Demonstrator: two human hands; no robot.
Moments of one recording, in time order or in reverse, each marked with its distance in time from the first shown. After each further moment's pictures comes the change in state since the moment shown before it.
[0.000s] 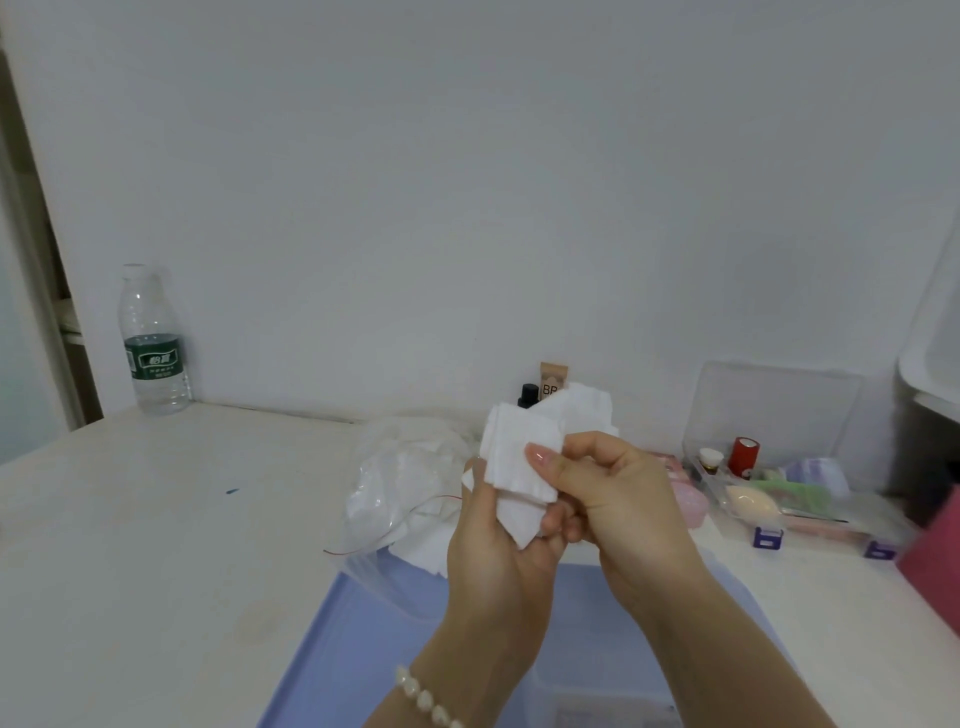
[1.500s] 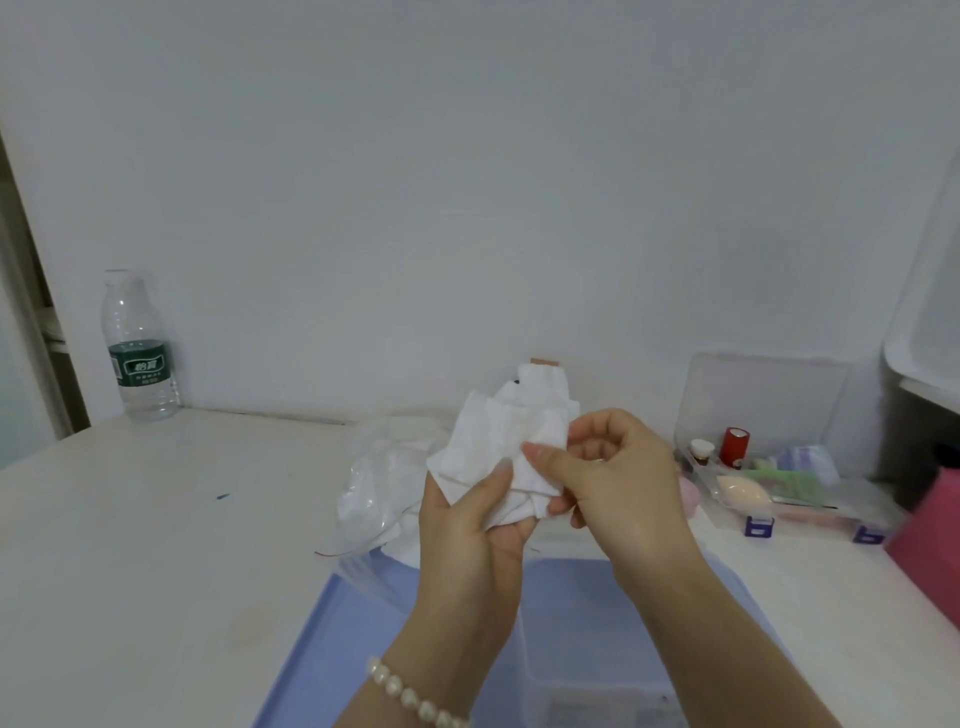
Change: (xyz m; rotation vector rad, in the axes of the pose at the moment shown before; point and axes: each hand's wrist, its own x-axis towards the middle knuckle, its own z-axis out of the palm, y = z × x) left_hand 0.008 0.011 -0.009 0.109 -0.126 0.146; right_hand -0.002 -0.008 -0.001 -0.222 0.176 -0.126
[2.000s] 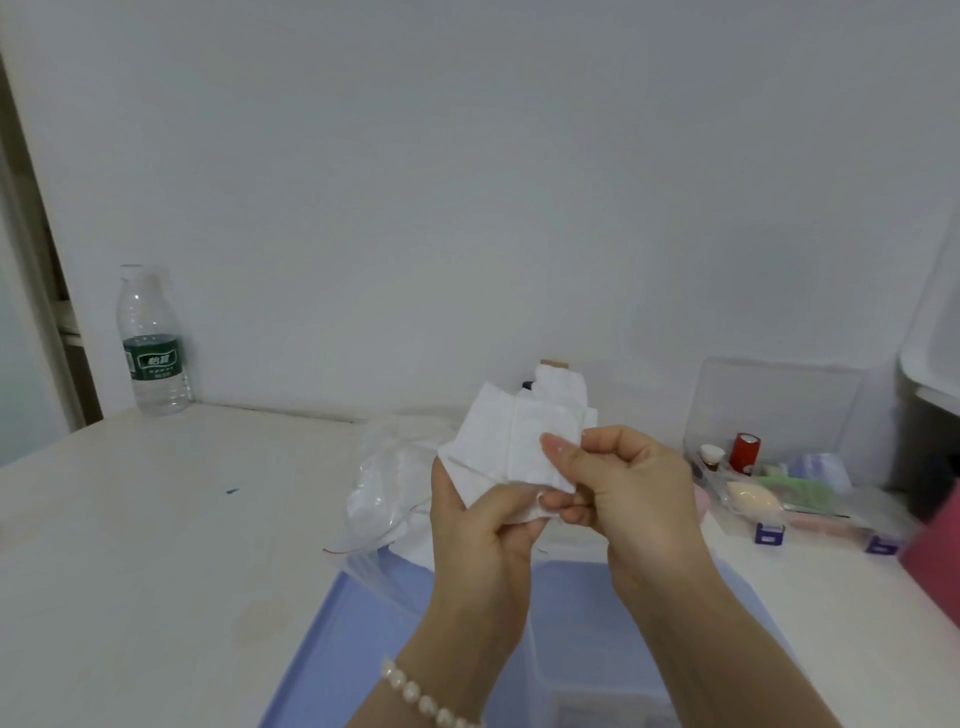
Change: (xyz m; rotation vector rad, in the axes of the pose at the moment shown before) left_hand 0.001 -0.003 -0.002 0.132 -0.043 0.069; right_hand -0.003 0.001 0.004 0.244 0.002 0.131
